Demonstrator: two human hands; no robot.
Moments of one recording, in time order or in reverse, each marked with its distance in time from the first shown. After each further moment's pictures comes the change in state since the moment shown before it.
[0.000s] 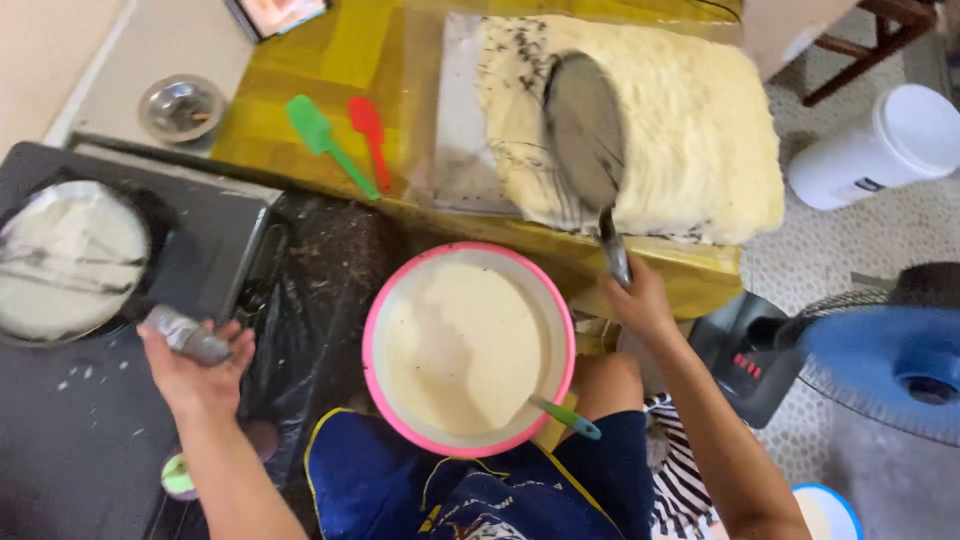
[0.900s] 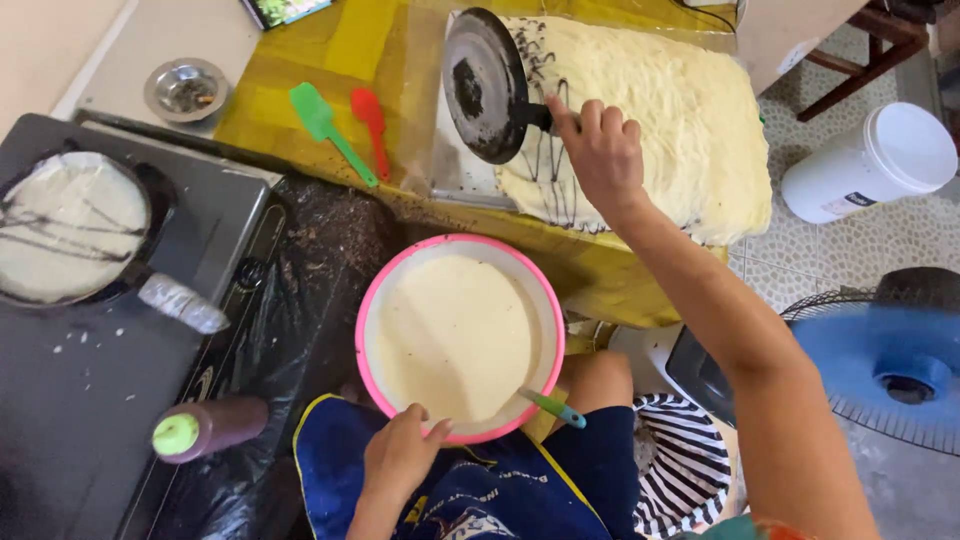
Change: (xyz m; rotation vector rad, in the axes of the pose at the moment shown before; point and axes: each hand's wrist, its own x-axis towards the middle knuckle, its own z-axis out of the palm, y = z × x) left_hand -0.257 -0.138 0.099 1.874 -0.449 -0.205; right_hand 0.121 -0.105 0.006 -1.674 1.089 -1.171
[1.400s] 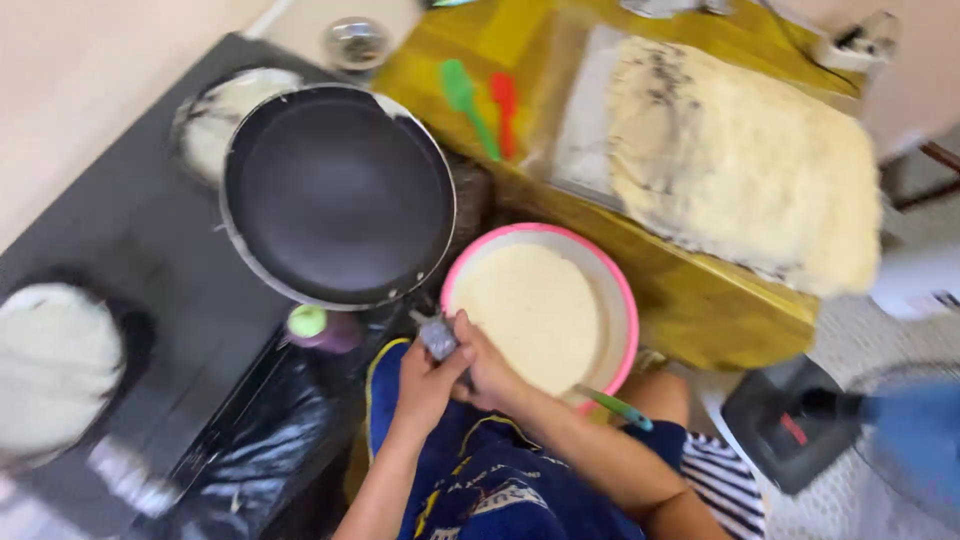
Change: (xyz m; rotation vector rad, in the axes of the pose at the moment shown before) left_hand -0.003 -0.092 -0.009 -1.305 0.422 0.517; right_hand -0.030 -0.229 -0.342 -2.607 1.422 -0.963
